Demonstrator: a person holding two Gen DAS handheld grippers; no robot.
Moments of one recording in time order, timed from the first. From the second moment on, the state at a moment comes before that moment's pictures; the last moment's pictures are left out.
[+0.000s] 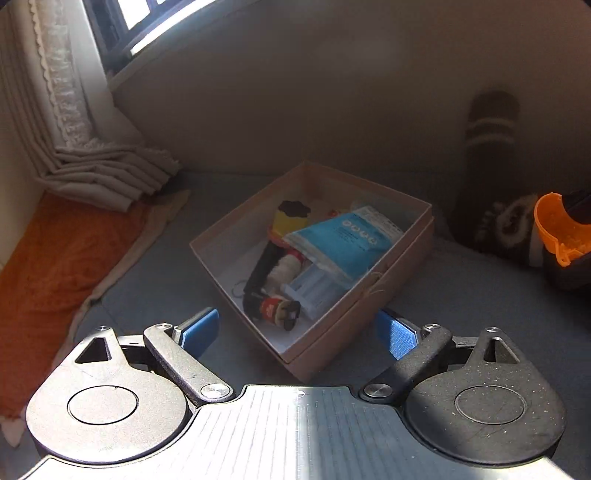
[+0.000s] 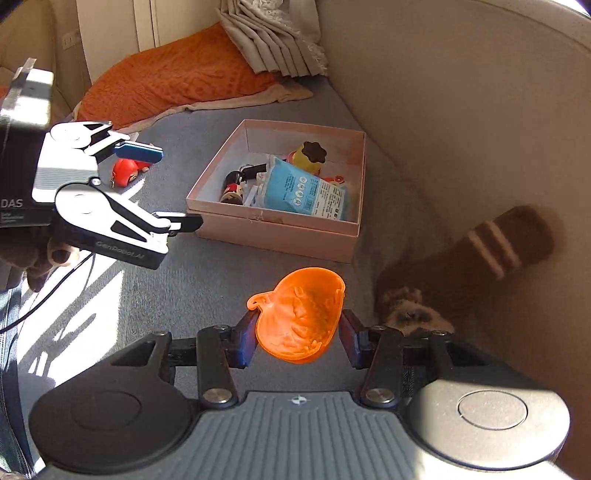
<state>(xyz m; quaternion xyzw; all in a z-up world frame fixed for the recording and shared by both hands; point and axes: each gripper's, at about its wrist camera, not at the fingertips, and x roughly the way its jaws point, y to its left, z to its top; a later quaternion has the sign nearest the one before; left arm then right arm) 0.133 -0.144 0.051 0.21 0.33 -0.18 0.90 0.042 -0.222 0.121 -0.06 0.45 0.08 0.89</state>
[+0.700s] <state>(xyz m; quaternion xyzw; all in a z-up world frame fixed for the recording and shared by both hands) 0.023 0.002 0.043 -0.02 0.39 -0.03 0.92 0.182 -0.153 0.116 -0.04 0.40 0.03 0.92</state>
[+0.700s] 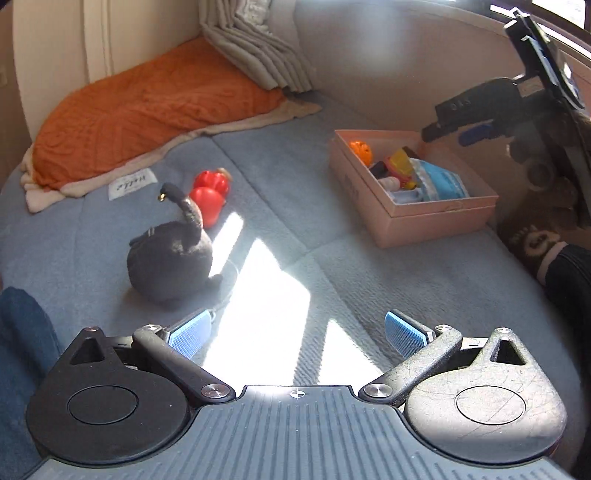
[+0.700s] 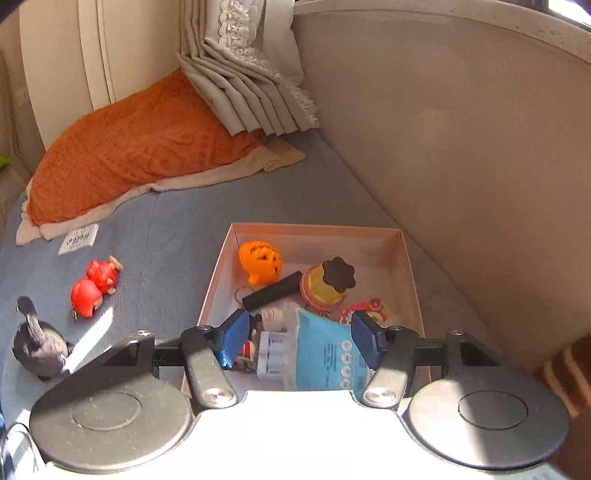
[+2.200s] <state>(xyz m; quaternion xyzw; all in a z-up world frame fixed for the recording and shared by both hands) 0.047 0.041 -0.012 -0.08 0.43 0.11 0.89 0.090 -0.066 0.086 -0.10 0.51 0.16 0.84</state>
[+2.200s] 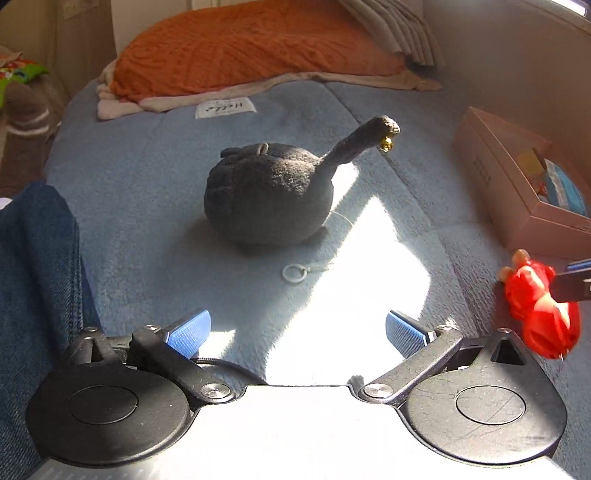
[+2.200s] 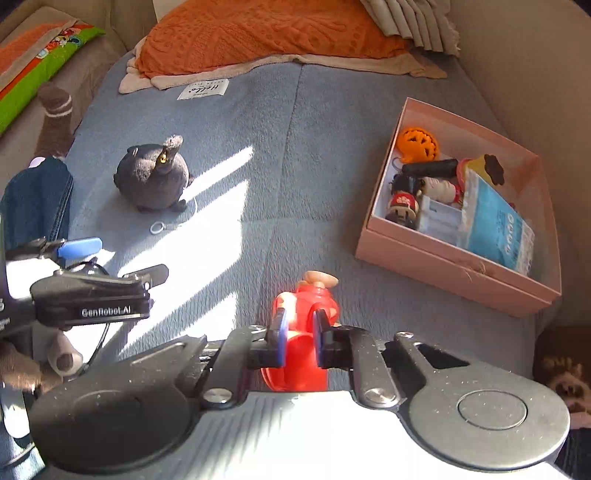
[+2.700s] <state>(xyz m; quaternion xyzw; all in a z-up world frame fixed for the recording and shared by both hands) 0.060 0.027 -0.011 -0.04 0.41 0.13 0.90 0.032 -0.124 0.061 -0.13 0.46 0.06 0.88</state>
